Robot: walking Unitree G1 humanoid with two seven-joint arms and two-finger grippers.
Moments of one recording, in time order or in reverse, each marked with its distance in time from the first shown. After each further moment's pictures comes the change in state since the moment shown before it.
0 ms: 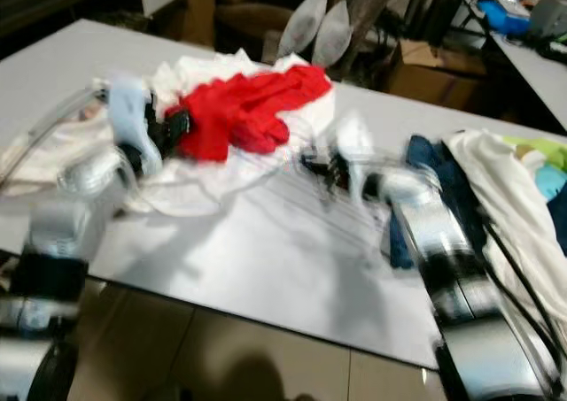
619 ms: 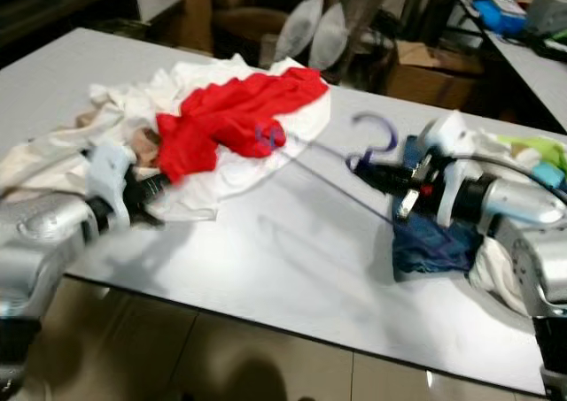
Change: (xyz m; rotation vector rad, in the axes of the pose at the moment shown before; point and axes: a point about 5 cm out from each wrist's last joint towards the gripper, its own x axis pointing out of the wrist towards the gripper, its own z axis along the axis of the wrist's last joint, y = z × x) left arm -0.064 0.006 -0.036 0.042 0.251 -0.125; right arm -0.096 0.005 0.053 0.110 -0.120 -0.091
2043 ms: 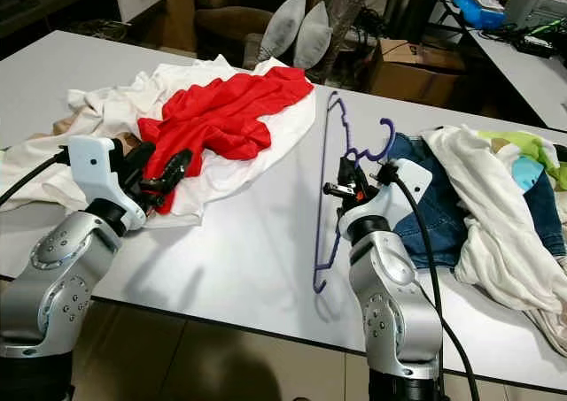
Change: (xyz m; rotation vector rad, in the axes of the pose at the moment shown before) left arm -0.003 -0.035 0.023 -0.238 -0.319 0.243; right arm 0.071 0.065 -0.037 0.645 -0.256 -0.802
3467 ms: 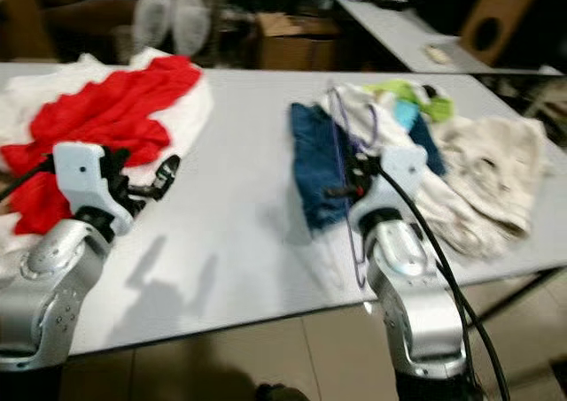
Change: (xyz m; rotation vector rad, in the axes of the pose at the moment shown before) left arm -0.012 0.011 -0.002 0.066 0.015 0.122; right arm -0.001 0.004 0.024 -0.431 -0.011 0.039
